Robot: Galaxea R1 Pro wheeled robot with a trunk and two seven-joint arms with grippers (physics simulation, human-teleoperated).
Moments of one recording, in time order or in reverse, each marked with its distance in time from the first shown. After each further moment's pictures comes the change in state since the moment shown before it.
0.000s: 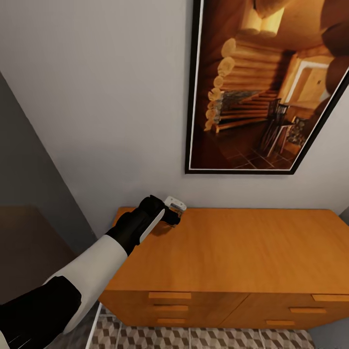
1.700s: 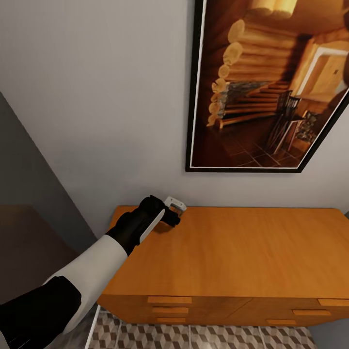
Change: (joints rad) left arm 0.000 0.000 -0.001 0.001 0.000 0.000 0.000; right arm -0.001 0.000 0.000 0.000 0.000 0.001 0.000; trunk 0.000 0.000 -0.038
